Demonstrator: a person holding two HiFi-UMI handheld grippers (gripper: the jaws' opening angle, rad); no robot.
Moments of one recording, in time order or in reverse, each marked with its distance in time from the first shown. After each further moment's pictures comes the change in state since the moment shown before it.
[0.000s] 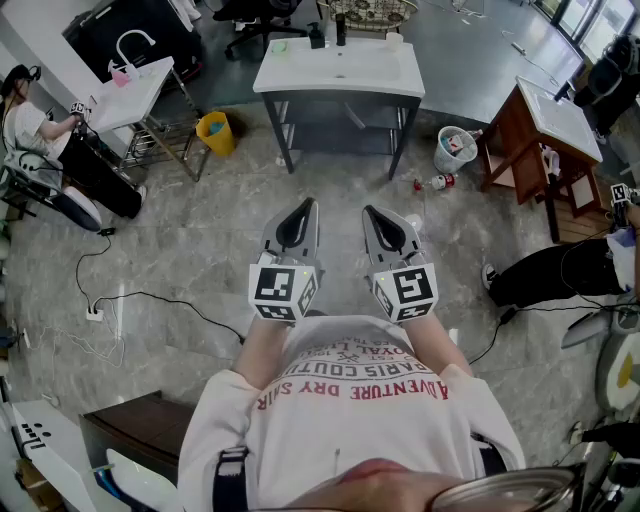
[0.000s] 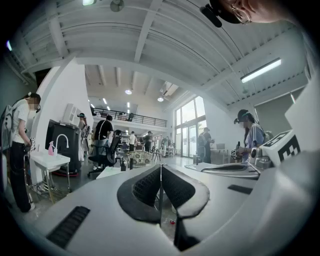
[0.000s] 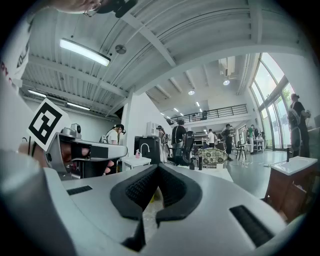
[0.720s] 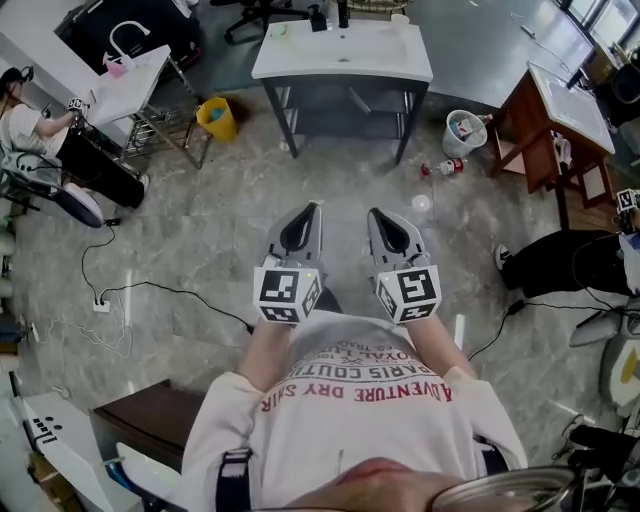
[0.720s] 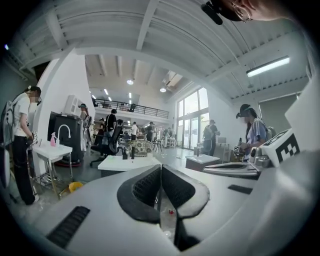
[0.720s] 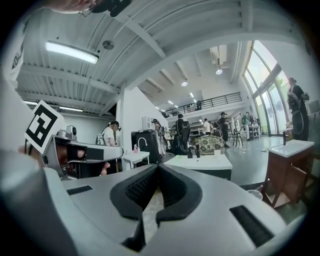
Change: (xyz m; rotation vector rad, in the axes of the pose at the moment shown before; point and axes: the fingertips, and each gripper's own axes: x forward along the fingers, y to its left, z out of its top) left arm 0.020 0.002 -0.042 -0.031 0.104 0.013; right arm 0.008 -0.021 -0.043 0.097 0.080 -0.026
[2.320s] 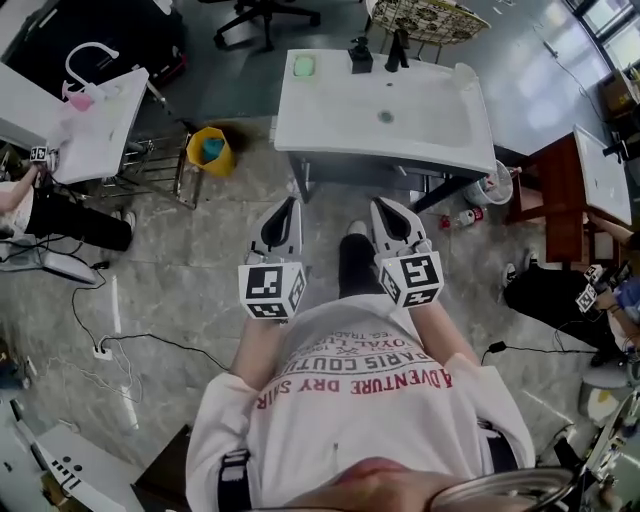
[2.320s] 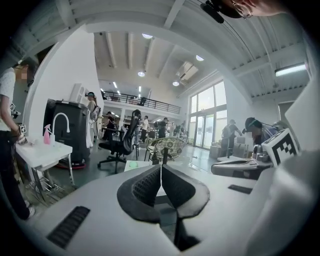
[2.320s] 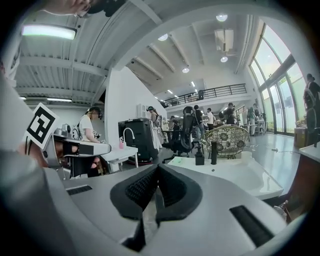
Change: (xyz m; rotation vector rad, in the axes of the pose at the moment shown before) left arm 0.318 0.395 0.027 -0.069 0.071 0.073; right arm 0.490 -0.091 0.008 -0.002 0.122 -0.009
